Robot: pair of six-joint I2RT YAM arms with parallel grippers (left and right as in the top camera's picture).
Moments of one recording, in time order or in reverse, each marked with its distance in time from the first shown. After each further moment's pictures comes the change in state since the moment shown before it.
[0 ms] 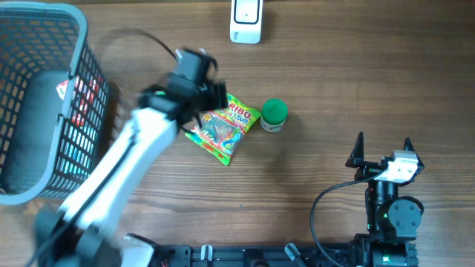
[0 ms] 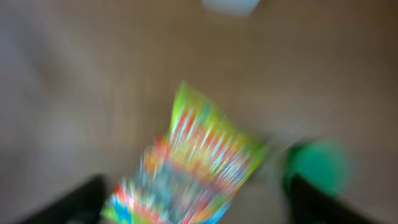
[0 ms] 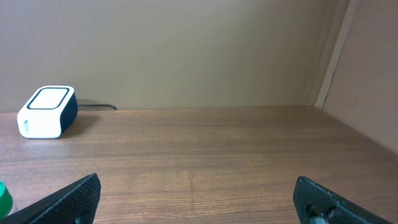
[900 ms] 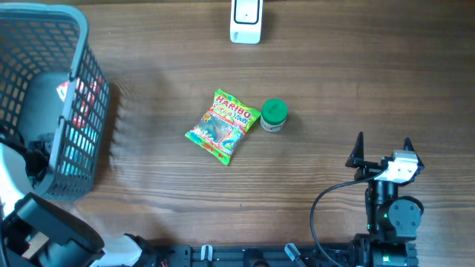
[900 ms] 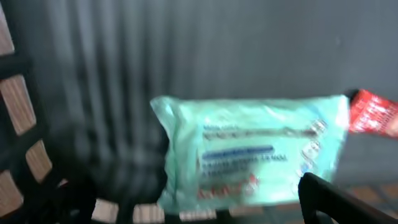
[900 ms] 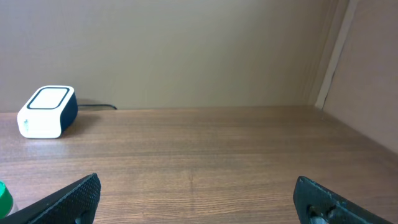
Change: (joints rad) left arm 1.214 0.122 -0.204 -0.257 0.166 -0.304; right arm 0.000 0.001 0.000 0.000 0.000 0.000
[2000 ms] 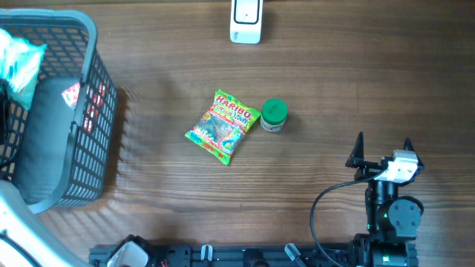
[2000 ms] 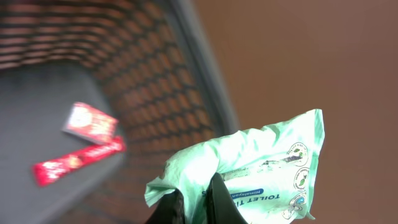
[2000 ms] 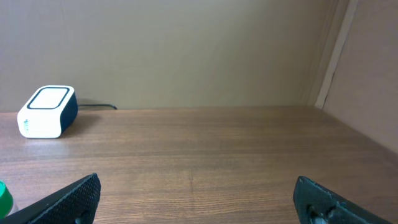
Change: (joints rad) left arm 0.004 -0.393 0.288 0.233 0.490 0.045; right arm 0.000 0.000 0.000 0.000 0.000 0.000
